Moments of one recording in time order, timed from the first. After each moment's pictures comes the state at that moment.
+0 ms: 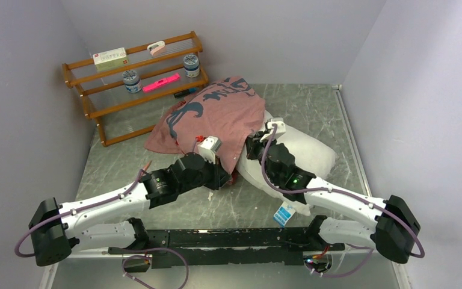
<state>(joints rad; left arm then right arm) -1.04 1.06 0.75 -0.10 -0.07 -0.63 0.89 1.11 0.64 0.38 0.52 0.35</state>
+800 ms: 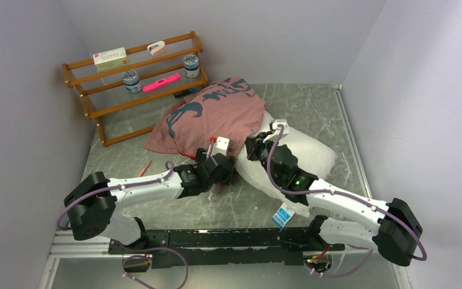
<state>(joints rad) -1.05 1.41 0.85 -0.20 -0.53 -0.52 0.89 1.06 0.61 0.38 0.49 0.44</state>
